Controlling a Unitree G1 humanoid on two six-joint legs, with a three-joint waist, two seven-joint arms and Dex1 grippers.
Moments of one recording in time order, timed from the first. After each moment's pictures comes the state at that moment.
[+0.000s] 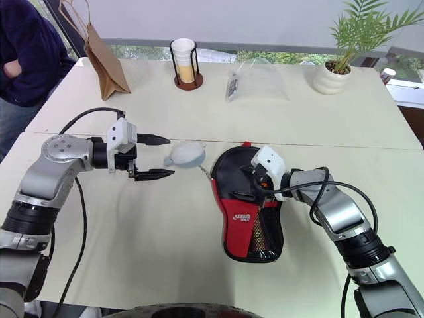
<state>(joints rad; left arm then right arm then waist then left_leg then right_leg) -0.53 0.73 -0.11 0.07 -0.30 0.26 -1.21 -0.33 -0.74 0.25 -0.19 0.27 0.50 0.85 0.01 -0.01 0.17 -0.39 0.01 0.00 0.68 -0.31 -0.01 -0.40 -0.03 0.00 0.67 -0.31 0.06</state>
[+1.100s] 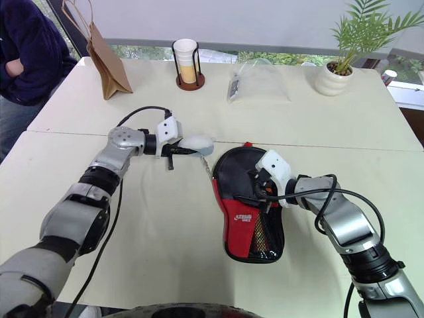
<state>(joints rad) -1.02 0.32 -0.22 1.07 0.01 -0.28 -1.11 -0.21 -0.75 0.16 -0.37 0.26 0.70 0.80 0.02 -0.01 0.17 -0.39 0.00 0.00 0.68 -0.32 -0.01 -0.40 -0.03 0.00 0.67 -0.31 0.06</state>
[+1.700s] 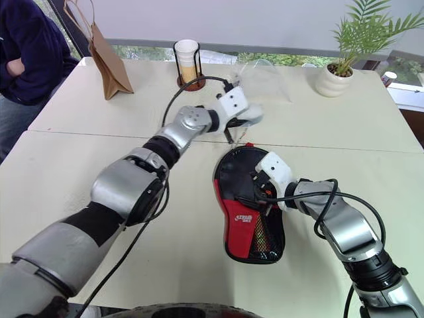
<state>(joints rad) -1.39 -0.09 -0.16 1.41 0.20 -0.20 -0.55 -0.18 -0.73 0.17 -0.47 0.26 0.81 0.71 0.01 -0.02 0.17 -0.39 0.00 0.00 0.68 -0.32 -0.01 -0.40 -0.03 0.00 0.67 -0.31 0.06</state>
